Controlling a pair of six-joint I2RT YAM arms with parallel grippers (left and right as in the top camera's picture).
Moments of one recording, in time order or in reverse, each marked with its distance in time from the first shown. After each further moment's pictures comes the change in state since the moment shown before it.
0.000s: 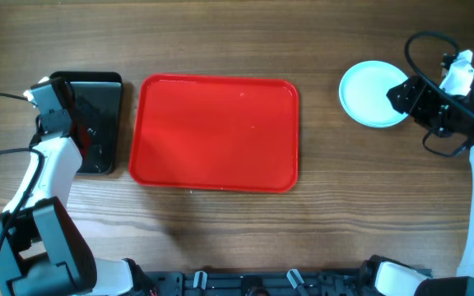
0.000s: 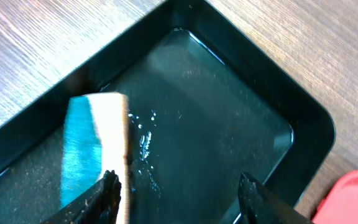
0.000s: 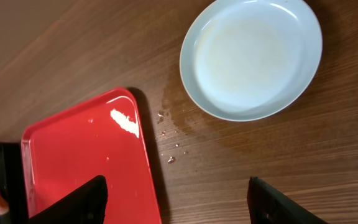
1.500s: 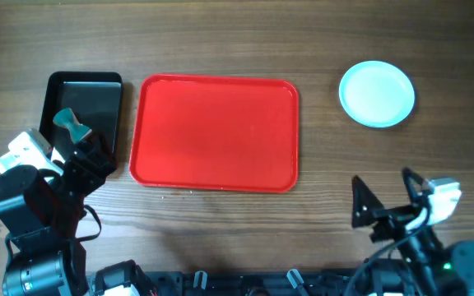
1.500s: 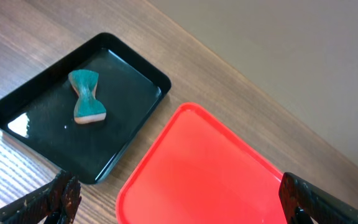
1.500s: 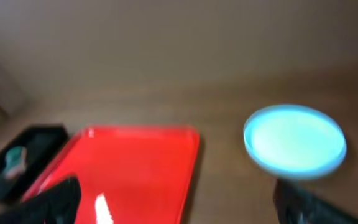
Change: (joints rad) left arm 0.001 -0.955 -0.002 -0.644 0.281 -0.052; right arm 0.269 -1.233 -0.673 0.286 0.089 -0.031
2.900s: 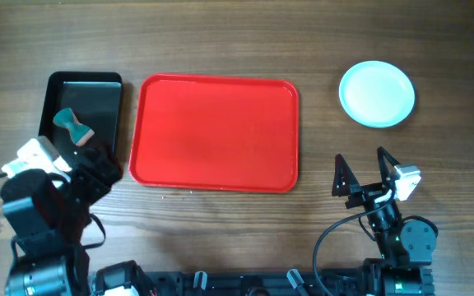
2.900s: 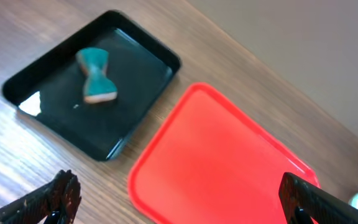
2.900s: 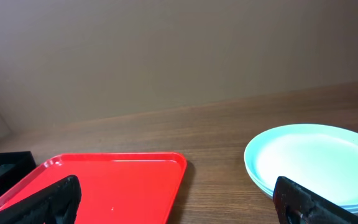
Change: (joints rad) left arm -0.055 -0.034 -0.016 -0.080 -0.044 0.009; right arm 0.007 -0.130 -0.655 0.732 0.036 0.085
